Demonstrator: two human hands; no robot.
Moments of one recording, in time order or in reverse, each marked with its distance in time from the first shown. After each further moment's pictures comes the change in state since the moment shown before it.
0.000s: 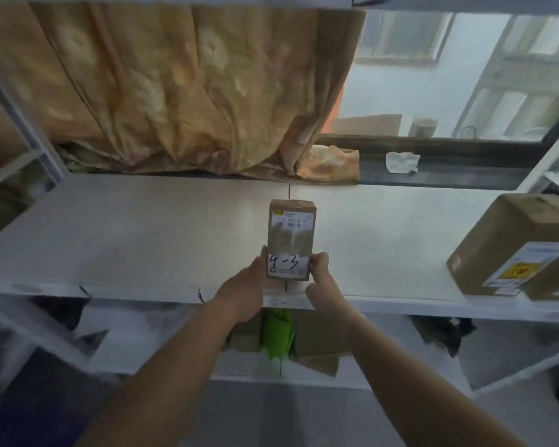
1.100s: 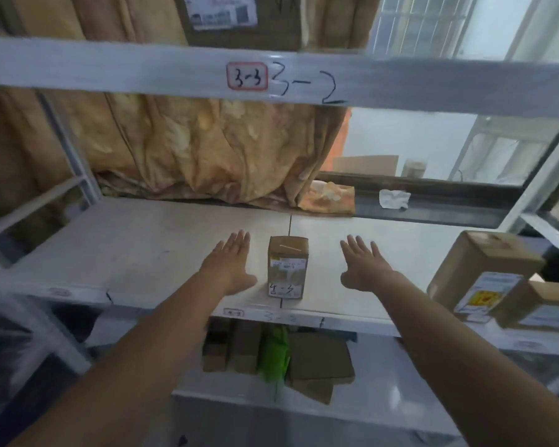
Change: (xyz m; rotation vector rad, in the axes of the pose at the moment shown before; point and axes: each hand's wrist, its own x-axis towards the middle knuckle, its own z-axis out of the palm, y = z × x) left_hand -0.027 0.027 -0.085 0.450 0.050 -0.113; right_hand -0.010 -0.053 -0.115 -1.102 -0.071 -0.073
